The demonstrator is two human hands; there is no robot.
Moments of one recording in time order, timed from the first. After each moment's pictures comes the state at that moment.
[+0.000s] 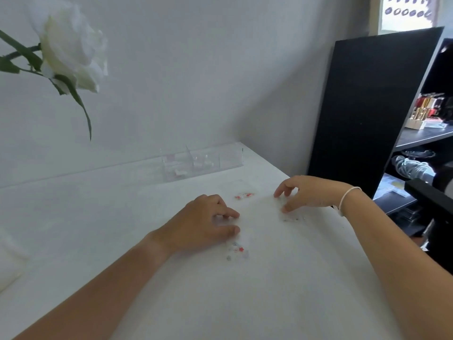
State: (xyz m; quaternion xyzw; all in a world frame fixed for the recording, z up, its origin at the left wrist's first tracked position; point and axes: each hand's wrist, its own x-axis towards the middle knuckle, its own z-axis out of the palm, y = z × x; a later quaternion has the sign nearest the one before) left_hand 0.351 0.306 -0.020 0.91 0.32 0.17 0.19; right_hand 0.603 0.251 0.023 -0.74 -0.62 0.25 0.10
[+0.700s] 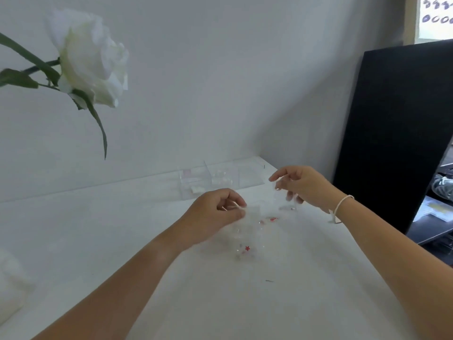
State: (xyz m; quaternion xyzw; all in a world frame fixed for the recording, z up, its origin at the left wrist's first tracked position) left_hand 0.352 0.341 0.007 0.78 0.34 0.31 0.41; right_hand 0.575 0.321 0.030 -0.64 -0.59 0.27 0.42
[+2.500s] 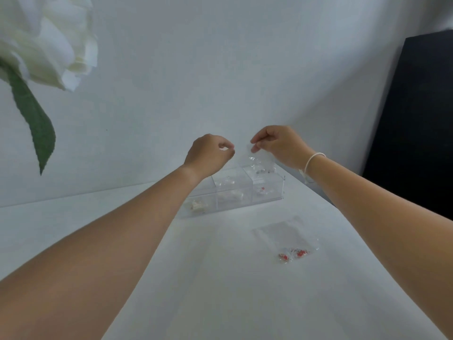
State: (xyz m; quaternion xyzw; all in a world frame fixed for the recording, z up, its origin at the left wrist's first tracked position) left_hand 0.389 0.508 0.045 0.80 0.46 0.37 0.14; right_hand 0.560 0.465 0.061 -0.58 -0.66 0.15 0.45
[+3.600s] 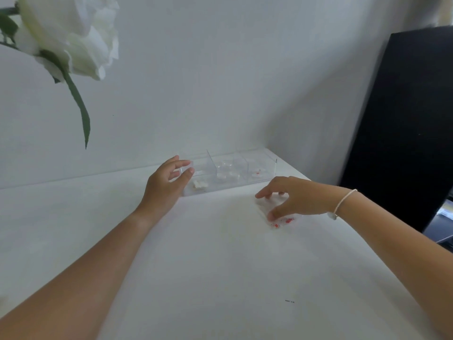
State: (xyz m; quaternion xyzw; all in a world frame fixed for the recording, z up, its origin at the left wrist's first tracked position) left_hand 0.301 0.446 -0.023 0.69 0.46 0.48 0.31; right_hand 0.556 0.351 0.015 -0.65 -0.73 0.21 0.10
